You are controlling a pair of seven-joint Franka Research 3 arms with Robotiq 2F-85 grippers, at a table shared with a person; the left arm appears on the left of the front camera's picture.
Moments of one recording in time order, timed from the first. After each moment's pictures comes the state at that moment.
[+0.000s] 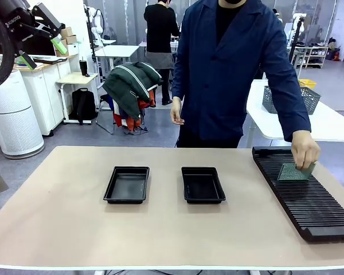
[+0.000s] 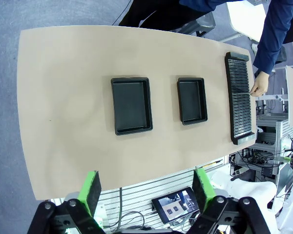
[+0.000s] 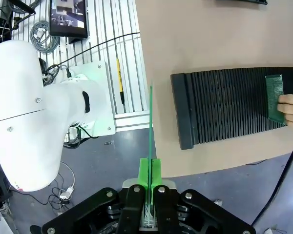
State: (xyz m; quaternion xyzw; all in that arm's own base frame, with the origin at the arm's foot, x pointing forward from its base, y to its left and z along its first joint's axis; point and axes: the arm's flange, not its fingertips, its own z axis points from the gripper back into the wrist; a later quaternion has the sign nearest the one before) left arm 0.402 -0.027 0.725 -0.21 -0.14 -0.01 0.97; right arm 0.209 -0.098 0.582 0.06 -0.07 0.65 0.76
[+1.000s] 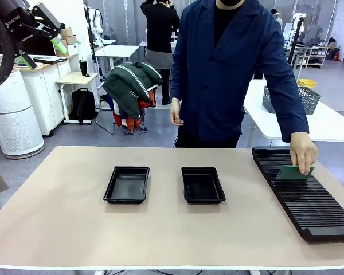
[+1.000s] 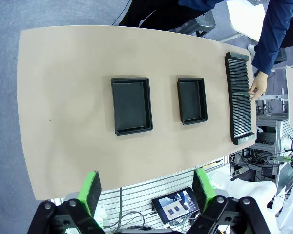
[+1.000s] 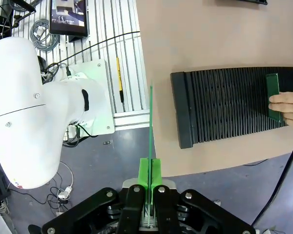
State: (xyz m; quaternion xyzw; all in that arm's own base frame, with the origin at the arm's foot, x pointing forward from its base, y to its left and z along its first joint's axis) left arm 0.402 -0.027 0.725 -0.21 -0.14 -0.01 0.97; right arm 0.208 -0.103 0.581 0.06 -0.07 0.65 0.75
